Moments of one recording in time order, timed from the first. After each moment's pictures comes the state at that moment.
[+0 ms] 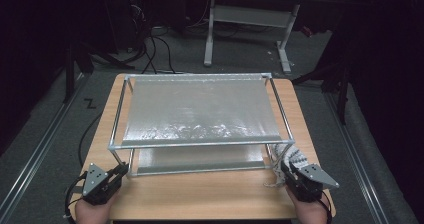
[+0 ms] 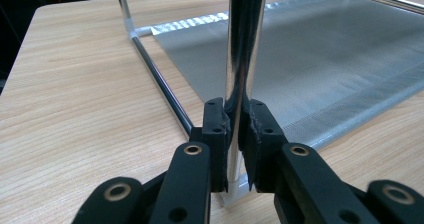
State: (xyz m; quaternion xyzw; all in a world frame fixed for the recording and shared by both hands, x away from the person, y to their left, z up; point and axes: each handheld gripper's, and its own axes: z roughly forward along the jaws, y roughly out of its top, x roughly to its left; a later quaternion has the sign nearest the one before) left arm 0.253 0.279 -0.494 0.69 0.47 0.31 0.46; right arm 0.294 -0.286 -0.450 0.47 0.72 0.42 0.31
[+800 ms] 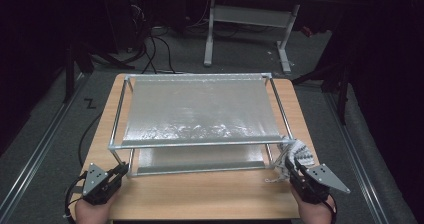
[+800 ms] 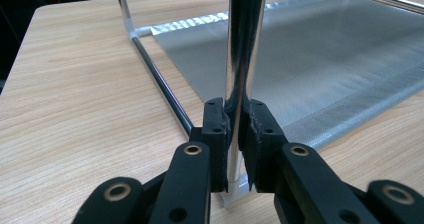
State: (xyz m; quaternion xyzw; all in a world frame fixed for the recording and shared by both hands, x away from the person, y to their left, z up) left arm 0.253 0.279 -0.494 0.69 0.47 0.31 0.46; right arm 0.285 -0.287 -0.431 0.45 0.69 0.45 0.34
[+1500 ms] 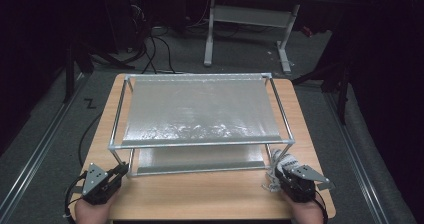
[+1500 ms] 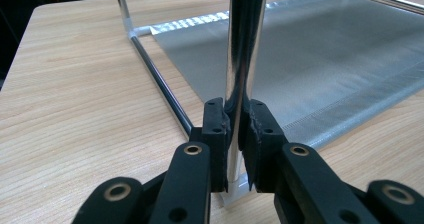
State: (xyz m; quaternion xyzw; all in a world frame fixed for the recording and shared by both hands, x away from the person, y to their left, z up) left arm 0.254 0.280 -0.494 0.69 0.47 0.31 0.46; right arm 0.306 -0.288 -0.483 0.47 0.75 0.39 0.24
